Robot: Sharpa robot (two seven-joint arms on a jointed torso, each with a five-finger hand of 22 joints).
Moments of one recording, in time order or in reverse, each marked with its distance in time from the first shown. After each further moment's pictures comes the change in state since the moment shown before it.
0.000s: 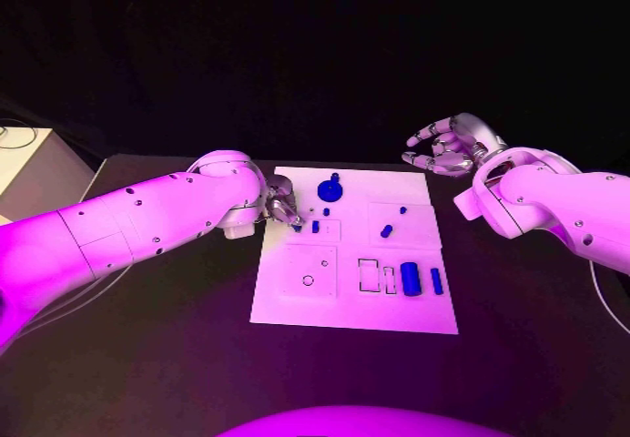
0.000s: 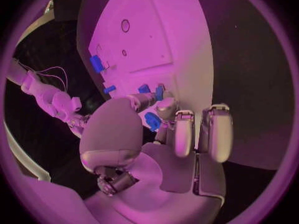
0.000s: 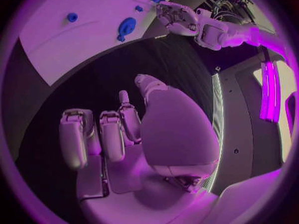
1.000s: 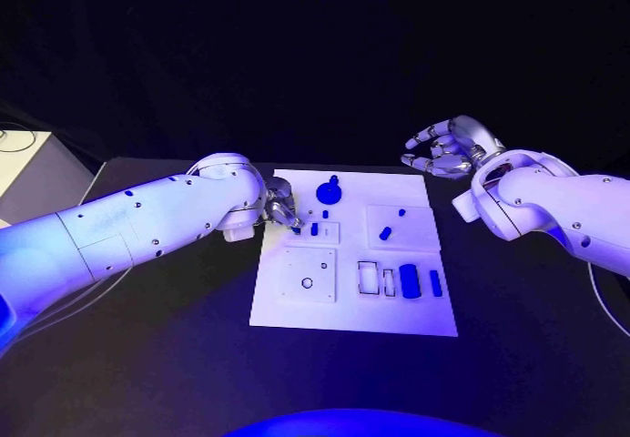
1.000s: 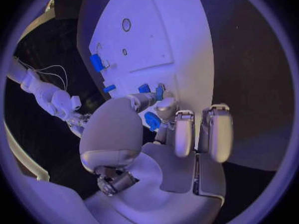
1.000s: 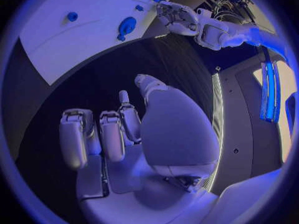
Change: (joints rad) left arm 0.001 0.001 0.001 -0.002 0.014 -0.004 -0.009; left_hand 0.000 0.000 0.000 0.000 0.000 0.002 -0.002 -0.001 0.003 0.000 0.000 0.000 0.000 0.000 0.000 0.000 0.000 0.000 0.000 0.000 0.000 0.000; right arm 0.000 0.001 0.000 -0.001 0.000 -0.004 0.001; right_hand 0.000 0.000 0.000 0.000 0.000 0.003 0.003 0.000 -0.001 0.000 0.000 0.000 0.000 0.000 0.000 0.000 0.000 0.000 0.000 0.000 0.000 0.000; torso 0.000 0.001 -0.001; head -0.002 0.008
